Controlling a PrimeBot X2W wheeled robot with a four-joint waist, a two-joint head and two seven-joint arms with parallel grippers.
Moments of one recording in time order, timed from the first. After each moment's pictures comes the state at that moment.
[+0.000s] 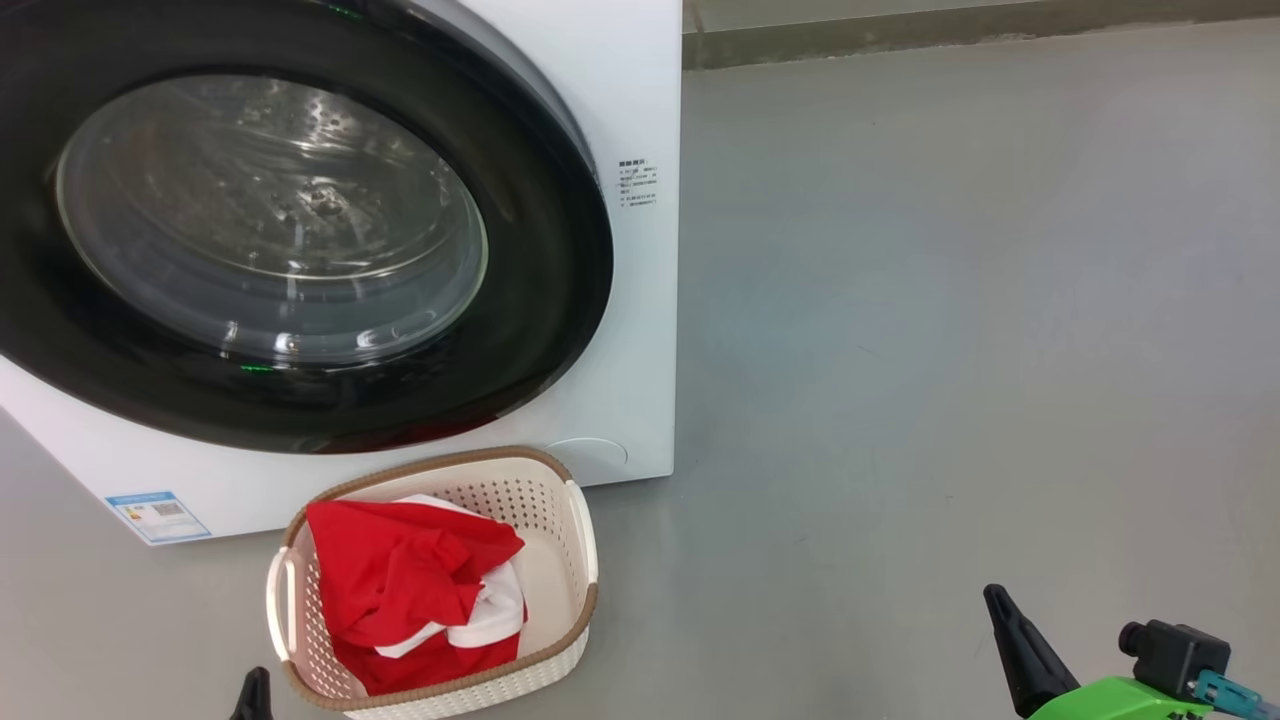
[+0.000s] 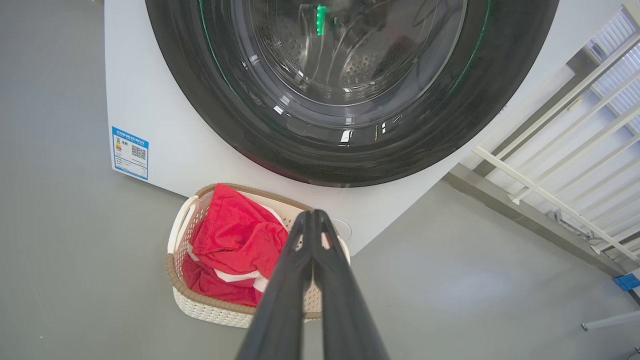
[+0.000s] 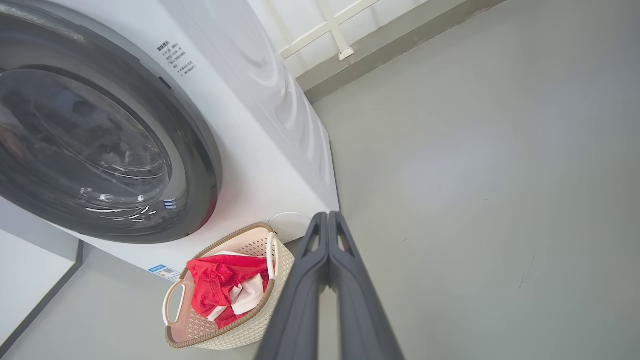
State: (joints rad) left arm 0.11 0.09 -0.01 0.26 -0.67 -0.13 -0.17; right arm -0.03 -0.15 0.08 0.40 0.65 0.13 -0.18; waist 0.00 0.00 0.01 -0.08
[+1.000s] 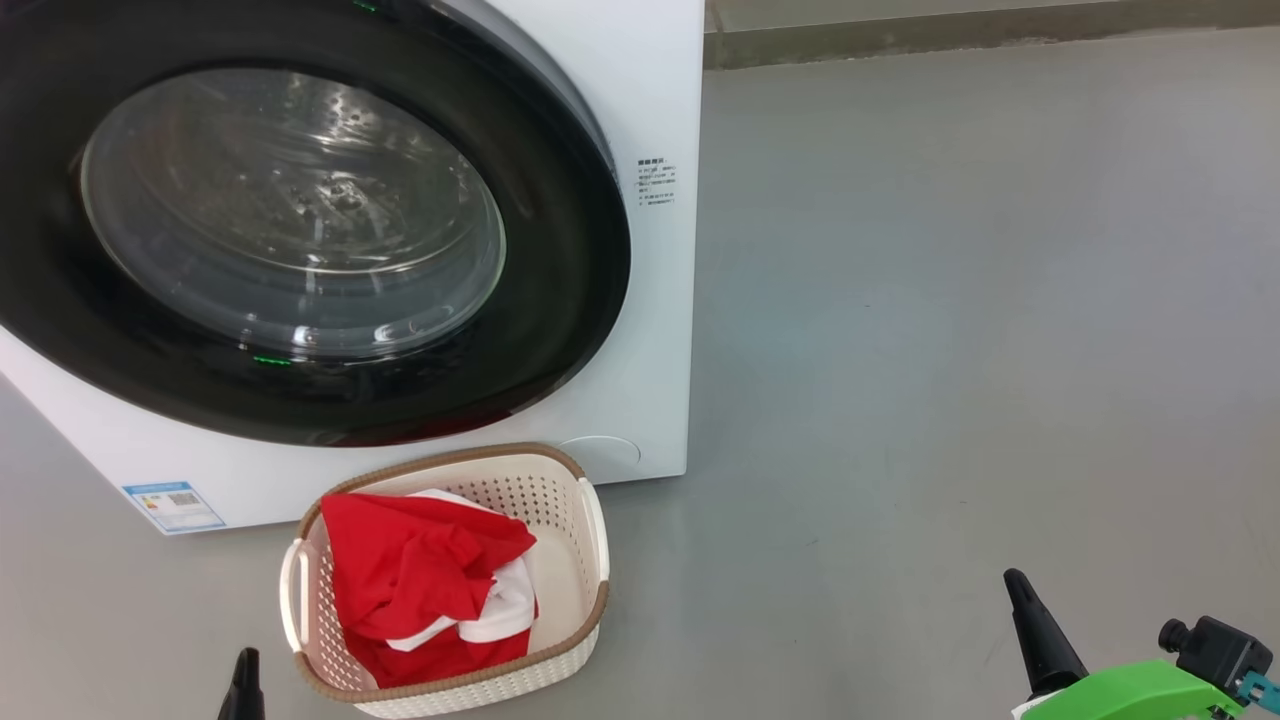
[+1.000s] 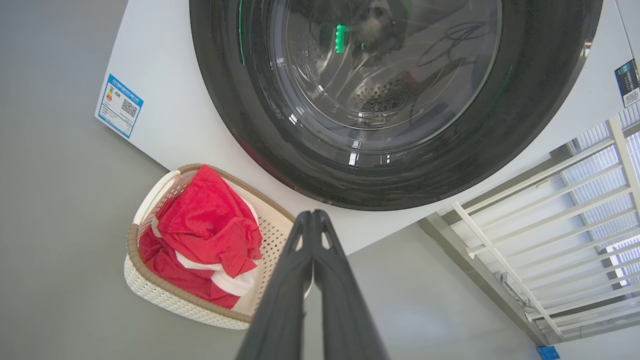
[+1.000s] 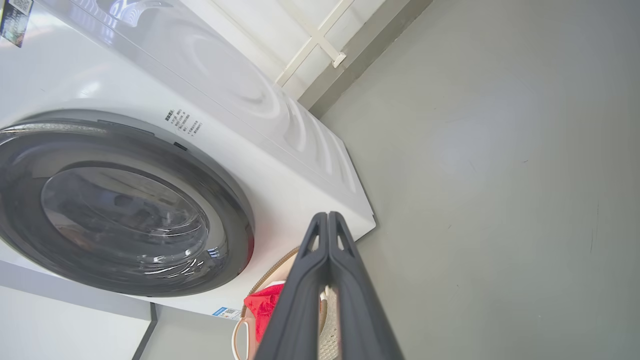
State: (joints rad) left arm 0.07 0.07 0.02 0.26 -0.95 -0.13 -0.09; right arm -0.04 -0.12 0.02 0.37 0.94 0.13 -0.09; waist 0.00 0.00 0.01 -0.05
